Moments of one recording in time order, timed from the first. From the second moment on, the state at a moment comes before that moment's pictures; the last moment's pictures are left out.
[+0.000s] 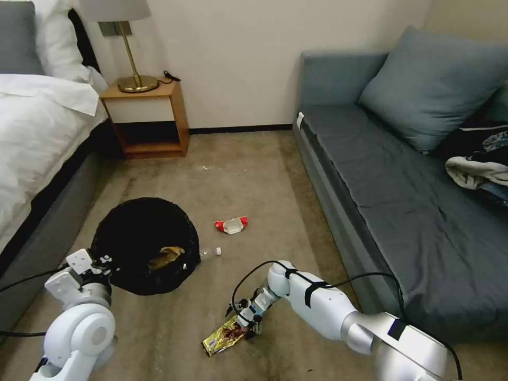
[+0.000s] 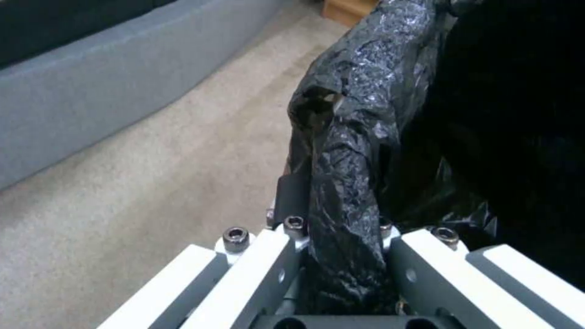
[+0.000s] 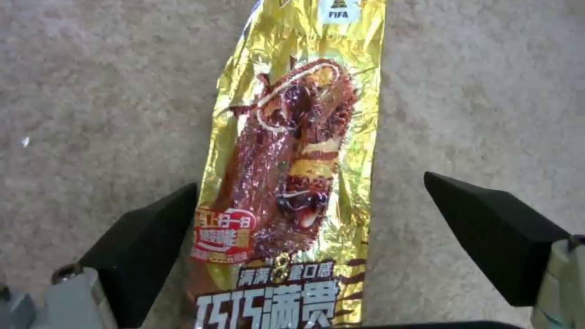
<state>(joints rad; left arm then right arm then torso) 1.52 -1.09 -0.68 -2.14 -0.94 0.31 -0.76 -0.51 1.49 -0.52 0.69 -0.68 0.53 -0.87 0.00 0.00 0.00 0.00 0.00</state>
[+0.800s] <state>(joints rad) 1.51 -1.10 -0.67 -2.13 -0.92 0.31 -0.76 -0.47 1.49 -0.54 0.66 -0.56 0.46 -1.01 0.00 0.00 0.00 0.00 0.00</state>
